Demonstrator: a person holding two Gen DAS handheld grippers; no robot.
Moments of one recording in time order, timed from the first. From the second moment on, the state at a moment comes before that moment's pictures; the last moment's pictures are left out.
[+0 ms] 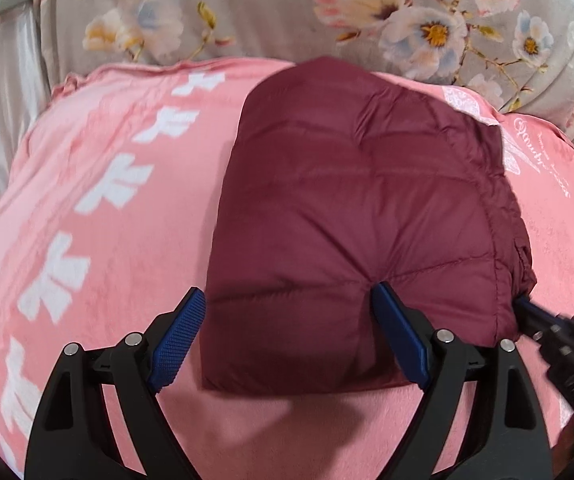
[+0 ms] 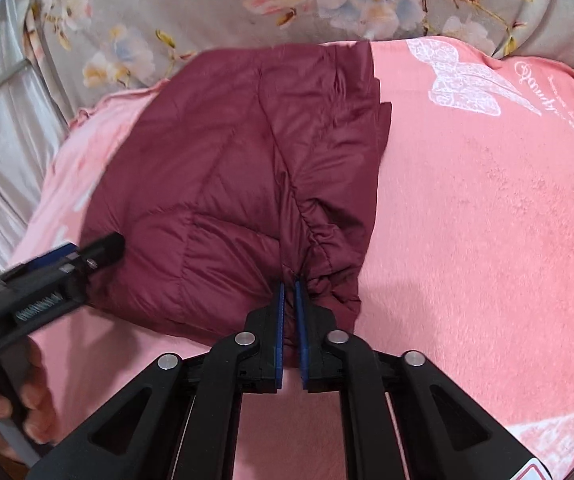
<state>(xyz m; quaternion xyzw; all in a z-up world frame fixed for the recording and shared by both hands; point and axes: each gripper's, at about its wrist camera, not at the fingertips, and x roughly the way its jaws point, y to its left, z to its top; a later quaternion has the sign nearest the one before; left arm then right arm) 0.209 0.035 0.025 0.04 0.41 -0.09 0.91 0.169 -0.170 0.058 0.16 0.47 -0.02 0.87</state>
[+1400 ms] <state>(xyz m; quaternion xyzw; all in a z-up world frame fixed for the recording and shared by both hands) 0.162 0.055 0.061 0.03 0.34 -0.06 0.94 0.130 -0.164 0.107 0.14 0.39 -0.07 0.91</state>
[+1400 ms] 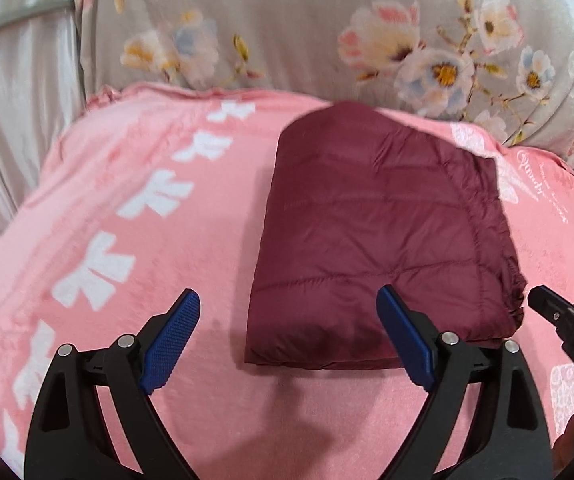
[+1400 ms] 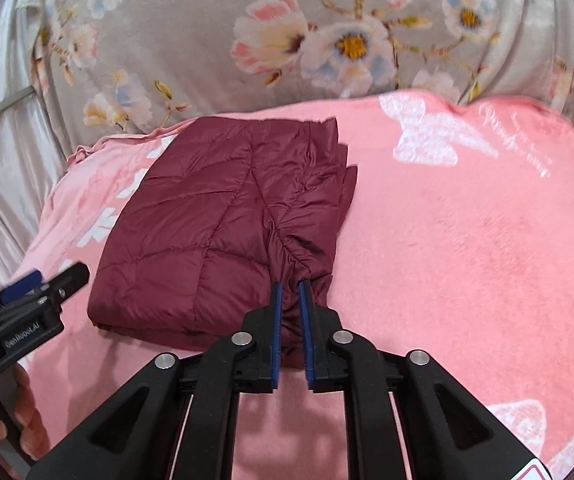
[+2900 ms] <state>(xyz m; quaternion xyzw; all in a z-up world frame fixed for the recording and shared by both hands) 0.105 0.020 0.006 0.06 0.31 -0.03 0.95 0.082 -0.127 0.069 0.09 0.39 -0.10 0.91</state>
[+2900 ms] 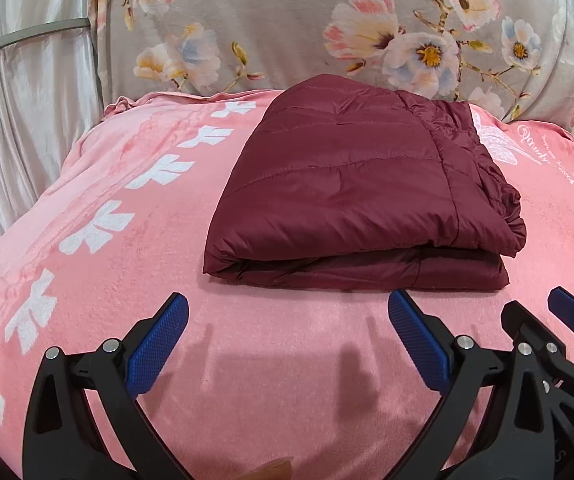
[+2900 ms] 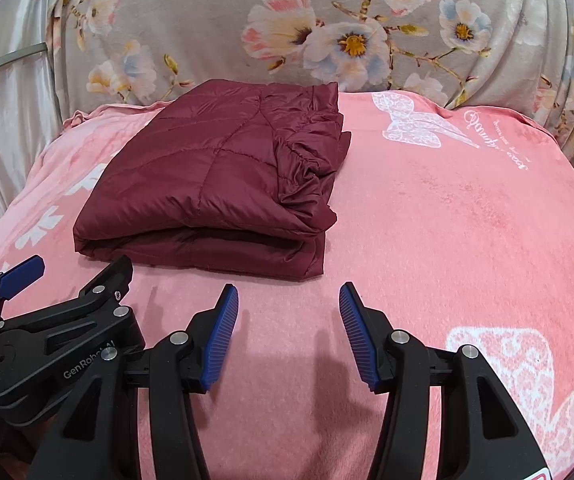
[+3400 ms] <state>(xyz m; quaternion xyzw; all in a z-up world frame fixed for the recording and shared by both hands) 0.105 0.022 0.007 0.05 0.31 -0.03 0.95 0.081 -0.122 0.071 0.07 0.39 -0.11 0.91</state>
